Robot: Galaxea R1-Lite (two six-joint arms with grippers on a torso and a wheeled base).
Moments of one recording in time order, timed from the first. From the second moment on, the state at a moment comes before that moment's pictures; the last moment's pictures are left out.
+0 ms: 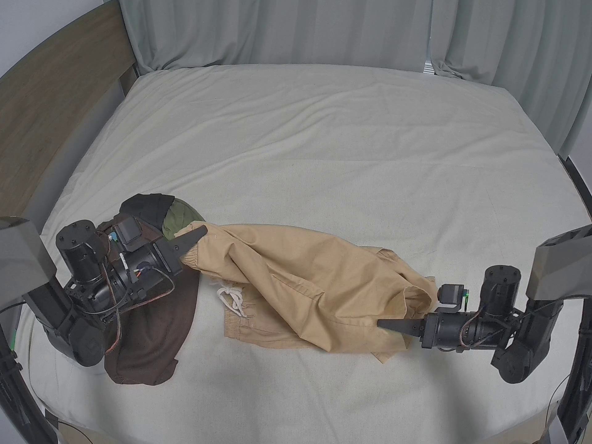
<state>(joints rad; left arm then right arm) -0.19 1.99 -0.47 -1.55 -0.49 -0.60 0.33 2.19 -0.32 -1.54 0.75 0.57</state>
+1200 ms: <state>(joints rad) -0.12 1.85 -0.48 -1.55 -0.68 -0.57 0.29 1.91 -0.31 -1.54 0.75 0.56</state>
